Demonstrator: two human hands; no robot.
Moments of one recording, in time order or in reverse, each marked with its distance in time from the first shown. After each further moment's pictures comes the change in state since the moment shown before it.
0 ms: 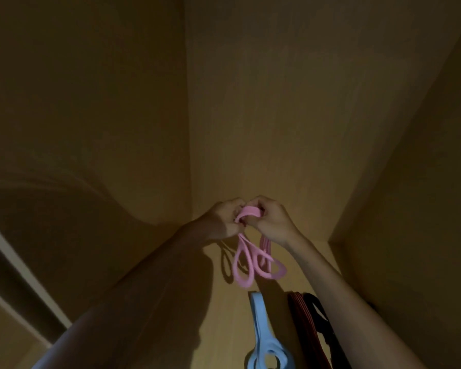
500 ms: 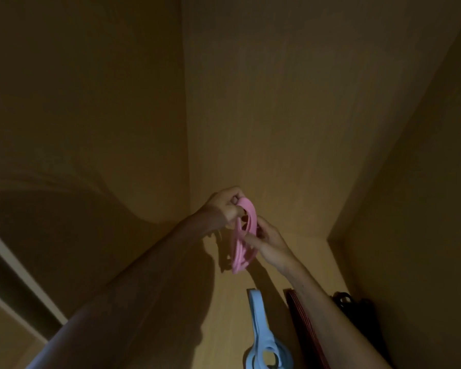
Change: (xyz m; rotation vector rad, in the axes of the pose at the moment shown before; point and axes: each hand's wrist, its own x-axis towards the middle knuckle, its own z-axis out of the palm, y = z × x) left_hand 0.021 -0.018 0.009 -0.318 0.096 -0.071; right_hand -0.037 0.031 0.022 0.379 -0.132 0.092
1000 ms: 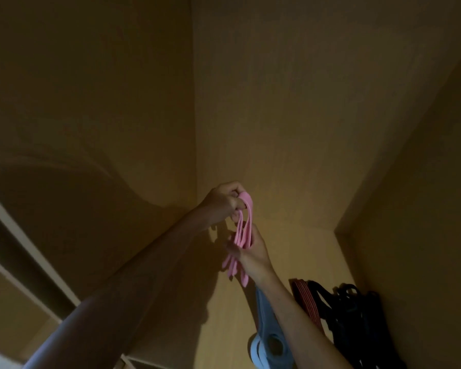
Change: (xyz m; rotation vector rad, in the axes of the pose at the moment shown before) left_hand -0.006 -0.017 -0.001 -0.221 -0.013 -0.057; right_hand -0.017 0.024 0.058 0.239 0.076 0.148
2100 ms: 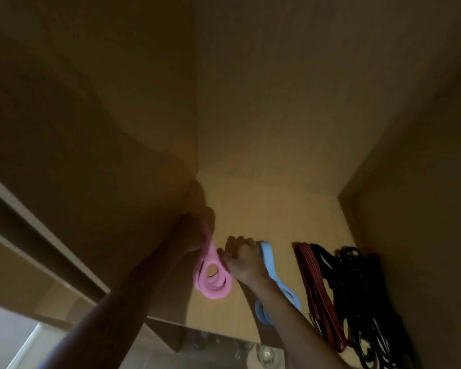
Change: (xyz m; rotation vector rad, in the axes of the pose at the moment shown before) left_hand -0.032 -0.192 0.002 0.897 -0.092 -0.259; right_hand -0.030 0.080 0.023 -0.965 -0.047 0.229
